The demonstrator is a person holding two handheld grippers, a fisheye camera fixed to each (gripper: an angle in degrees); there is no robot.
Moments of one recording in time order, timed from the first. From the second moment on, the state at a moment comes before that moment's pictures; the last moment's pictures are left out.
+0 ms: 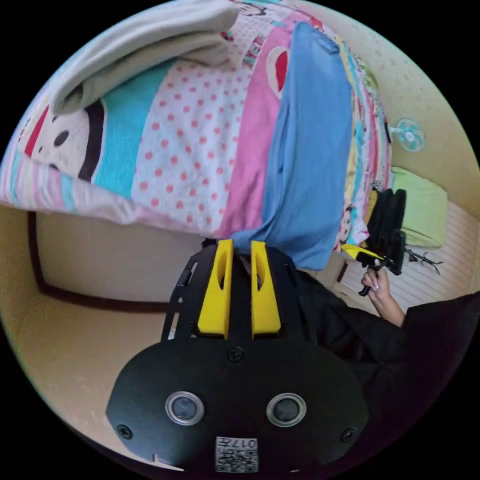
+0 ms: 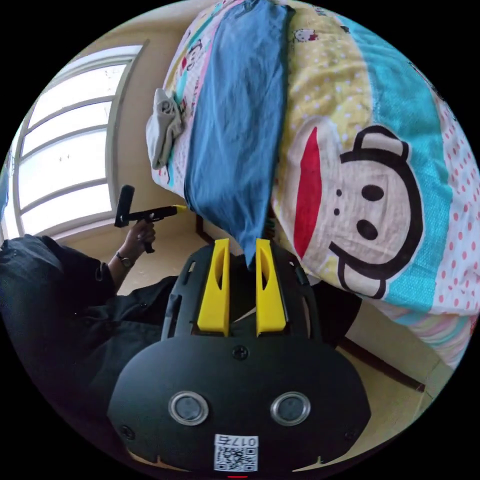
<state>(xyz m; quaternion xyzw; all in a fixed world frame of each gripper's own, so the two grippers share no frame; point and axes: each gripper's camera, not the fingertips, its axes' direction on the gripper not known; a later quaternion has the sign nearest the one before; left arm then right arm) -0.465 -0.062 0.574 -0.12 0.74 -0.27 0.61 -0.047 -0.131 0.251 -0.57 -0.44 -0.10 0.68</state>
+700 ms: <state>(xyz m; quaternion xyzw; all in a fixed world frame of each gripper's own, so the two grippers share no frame) -0.407 -0.099 0.552 -0.09 0.89 -0.15 0.42 0.004 -0.162 0.305 -0.64 -0.59 -0.13 0.47</state>
